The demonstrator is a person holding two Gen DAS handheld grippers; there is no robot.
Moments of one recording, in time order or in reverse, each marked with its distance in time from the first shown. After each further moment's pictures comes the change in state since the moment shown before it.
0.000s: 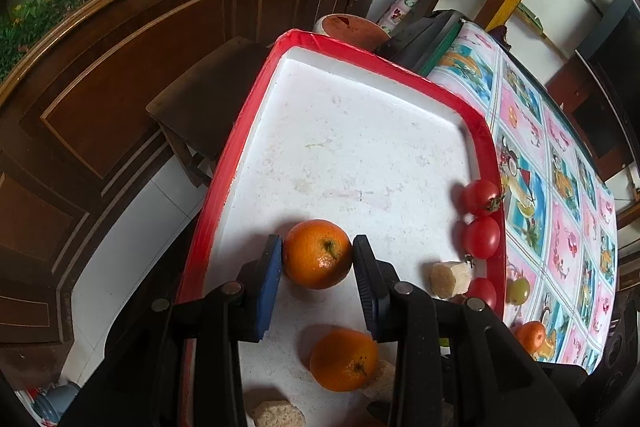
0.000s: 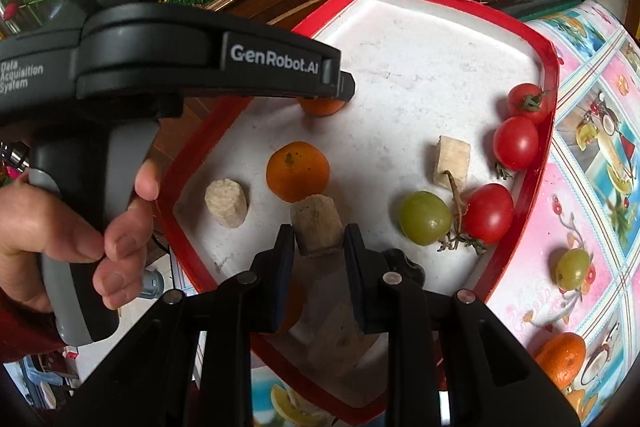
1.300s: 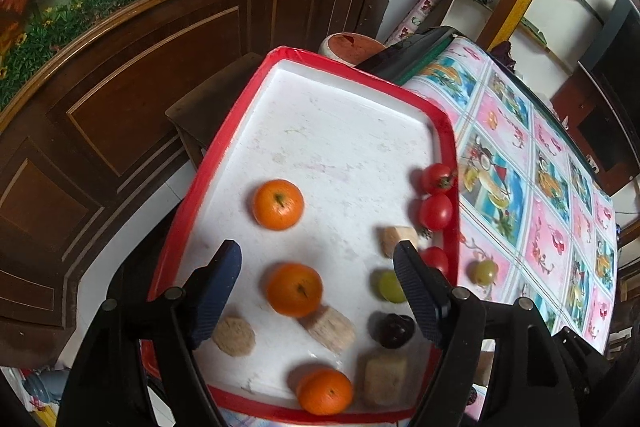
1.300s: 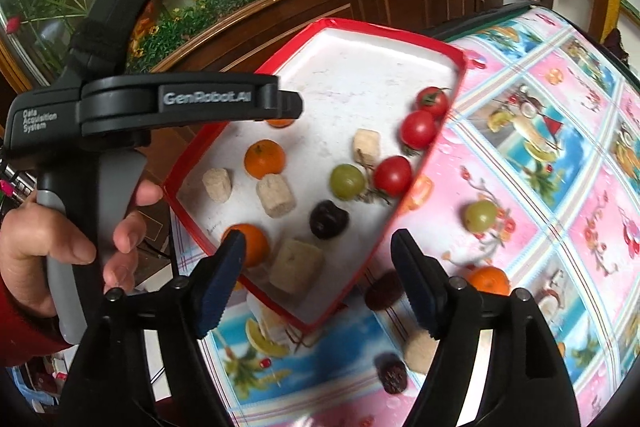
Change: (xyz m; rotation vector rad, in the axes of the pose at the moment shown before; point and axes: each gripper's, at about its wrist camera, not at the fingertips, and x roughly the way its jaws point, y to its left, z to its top) left arm -0.044 -0.038 -0.034 -0.027 -0.076 0.059; right arm -0.077 -0.017 -0.037 0.048 -0.106 -0.066
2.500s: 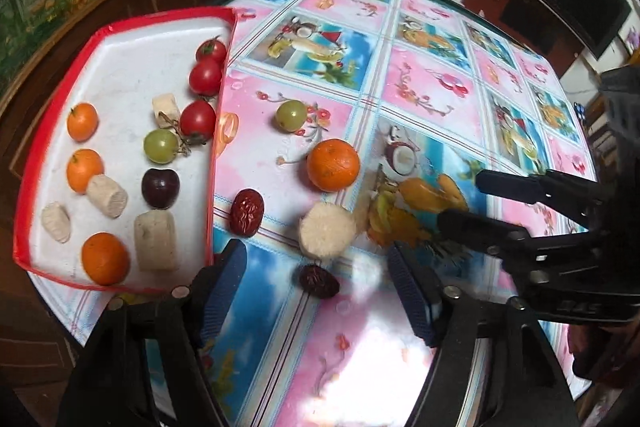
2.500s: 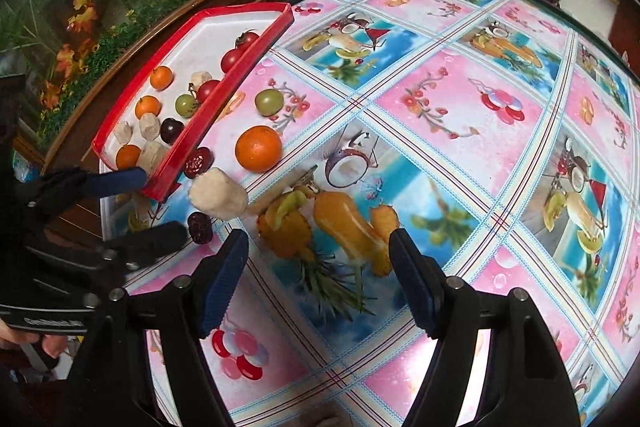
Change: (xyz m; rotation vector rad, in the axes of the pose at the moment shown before) left arm -0.005 -0.136 -0.117 0.332 0.100 -0.131; right arm -0.071 -0.131 -0.094 0.154 0.024 -0.140
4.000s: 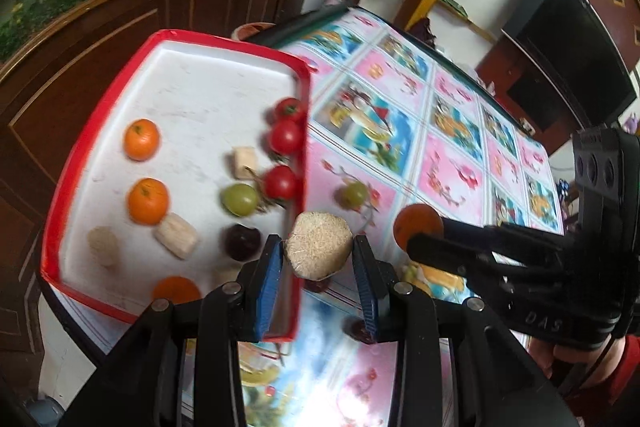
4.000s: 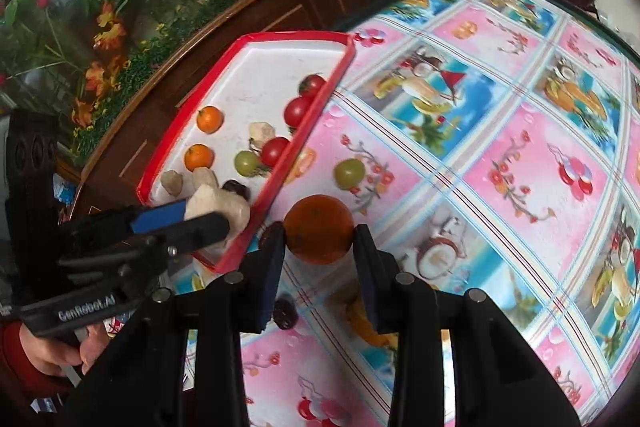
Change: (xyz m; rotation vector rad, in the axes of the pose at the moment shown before) left arm -0.041 0.081 0.029 -0.209 -0.121 -0.094; right arm 0.014 0.044 0.065 -0.006 0.004 0.147
